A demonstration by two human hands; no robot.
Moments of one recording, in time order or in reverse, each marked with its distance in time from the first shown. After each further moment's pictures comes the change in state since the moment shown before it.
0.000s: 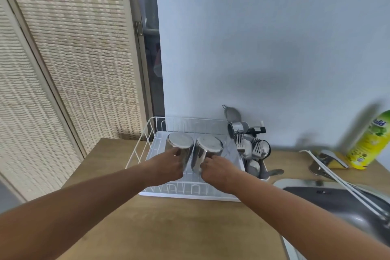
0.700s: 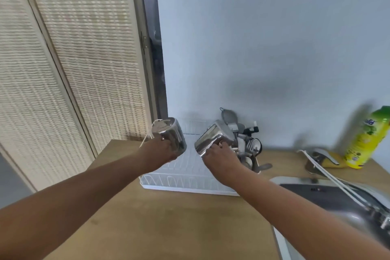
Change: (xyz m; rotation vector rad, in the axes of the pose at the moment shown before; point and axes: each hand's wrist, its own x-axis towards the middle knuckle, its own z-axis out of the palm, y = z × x) left_hand -0.035 -0.007 -0.049 -0.270 -0.072 -0.317; right_hand -0.056 -0.001 -0.042 0.118 0.128 0.324
